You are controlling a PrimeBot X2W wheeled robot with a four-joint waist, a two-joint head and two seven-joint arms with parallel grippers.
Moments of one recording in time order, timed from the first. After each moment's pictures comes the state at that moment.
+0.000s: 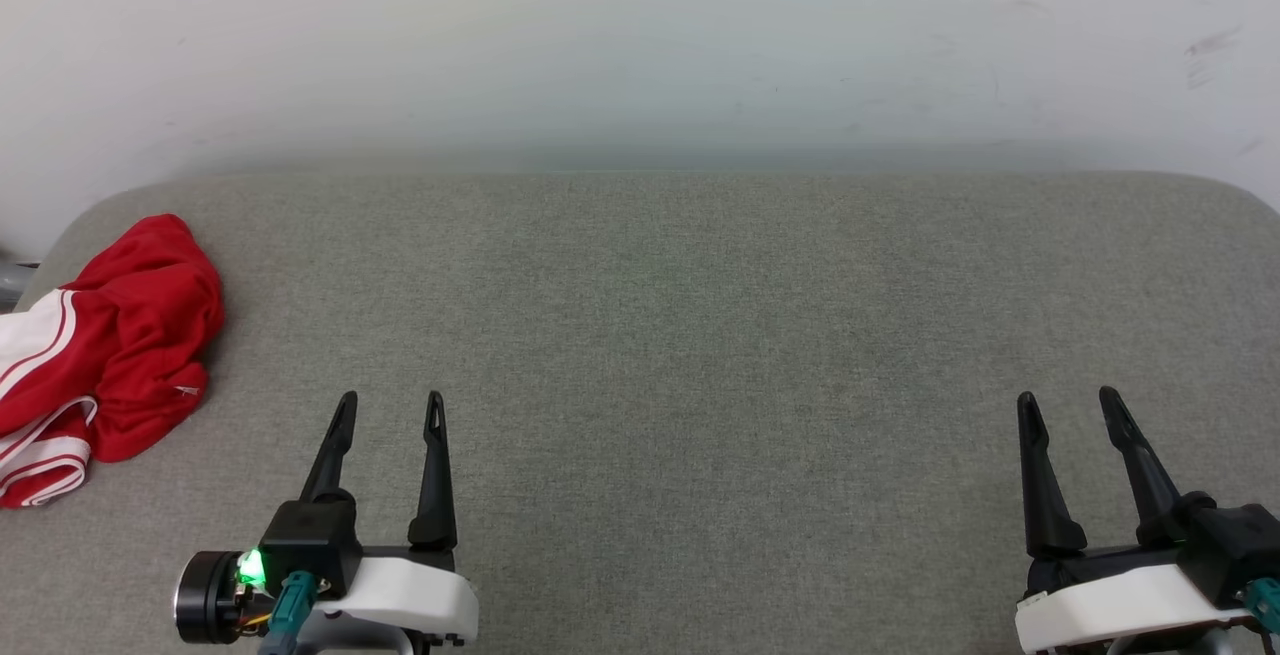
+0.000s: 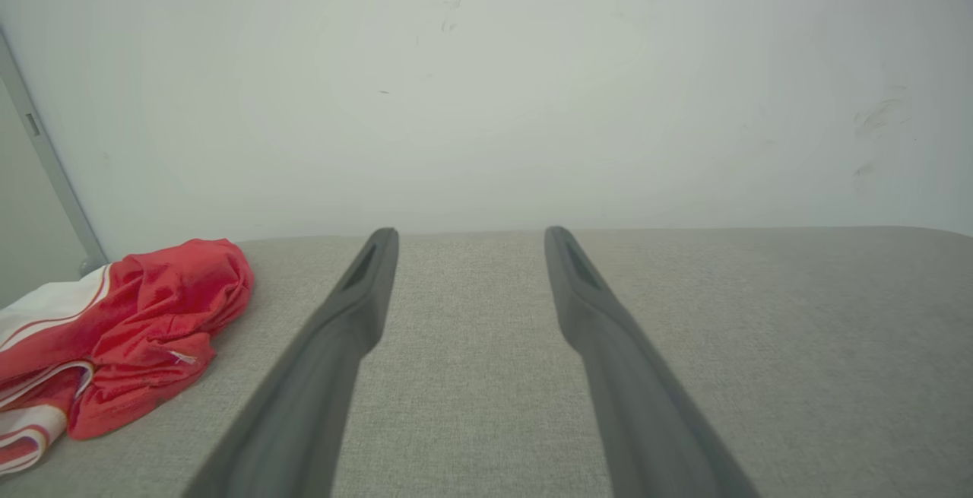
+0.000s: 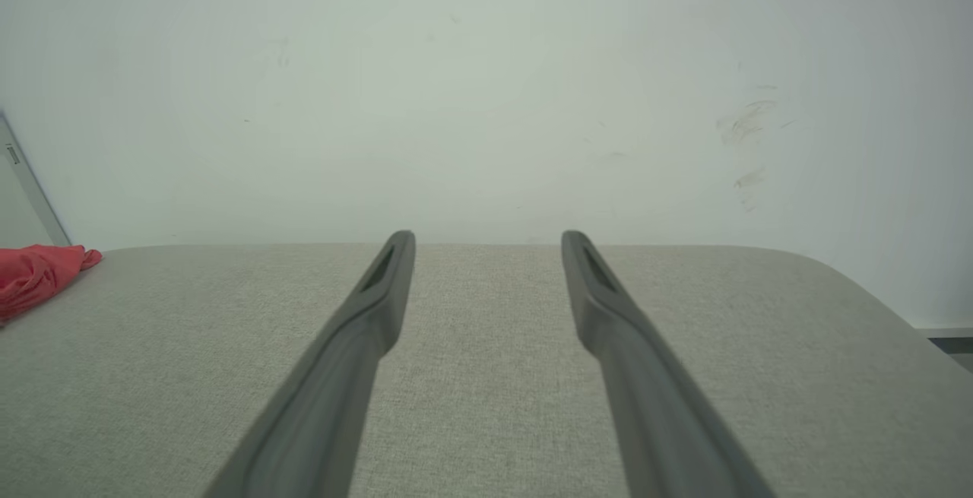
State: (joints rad) left arm -0.01 0.06 -0.07 0.06 -0.06 0.05 -0.26; right arm 0.03 -0.05 -0.06 0.04 0.12 0.13 -0.26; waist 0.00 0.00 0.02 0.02
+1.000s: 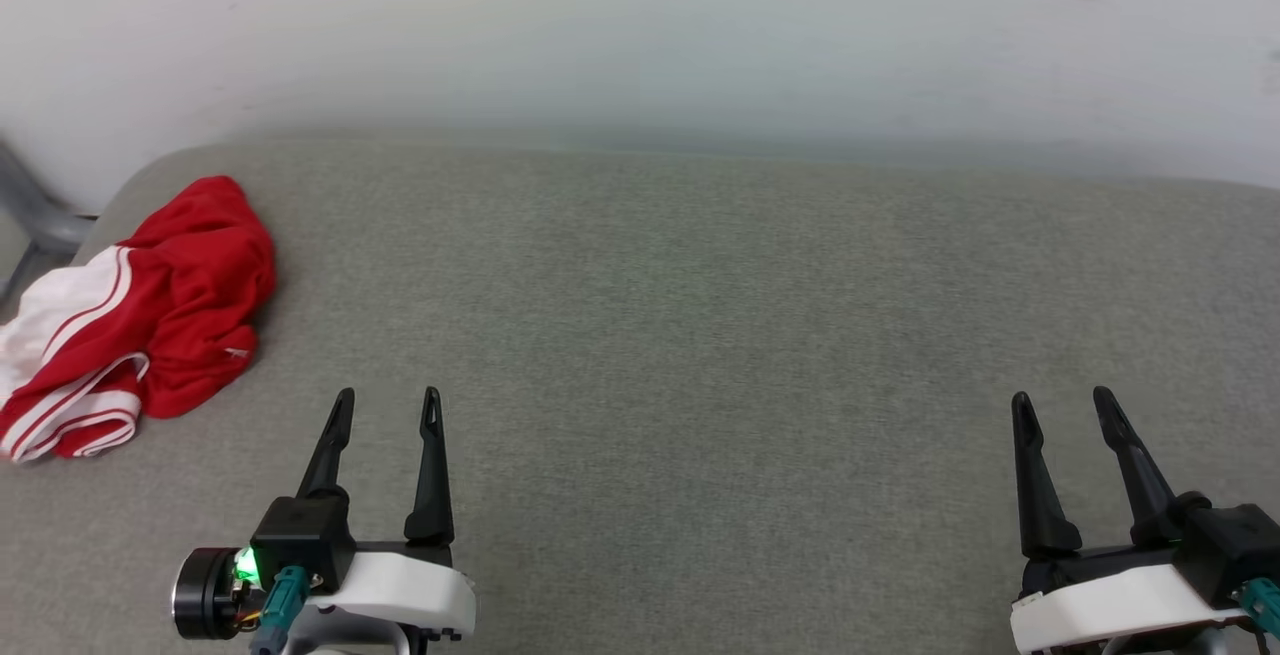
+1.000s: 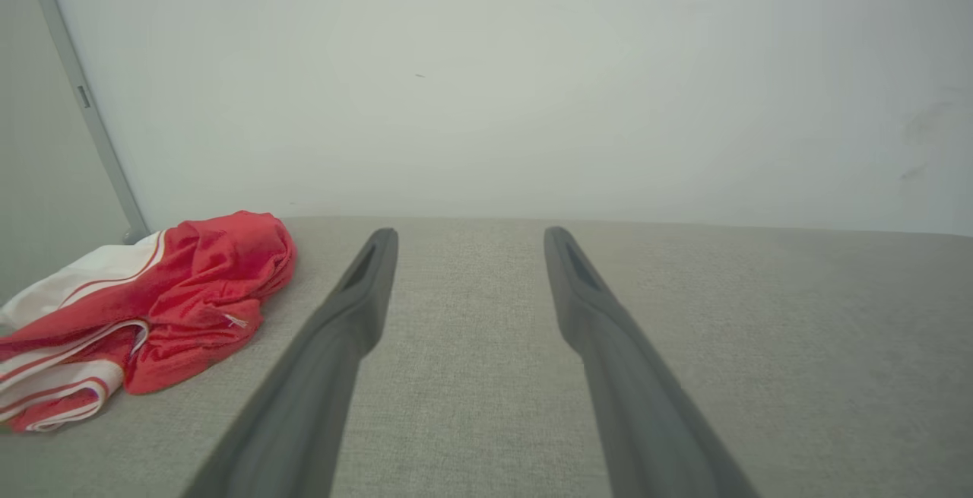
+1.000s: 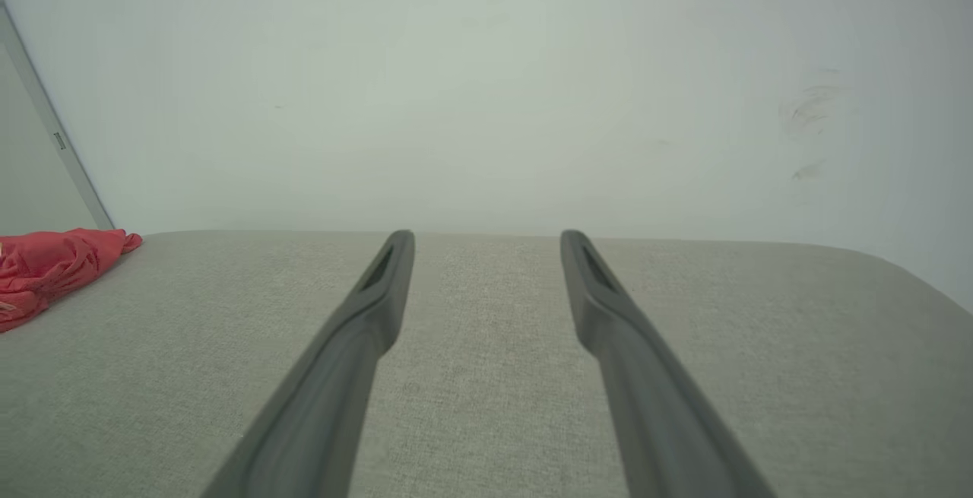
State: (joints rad) left arm -0.02 0.05 -0.06 0.07 -0.07 0.04 -0.26; right arm 0.03 -0.05 -0.05 0.04 0.13 0.13 -0.26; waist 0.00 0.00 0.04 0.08
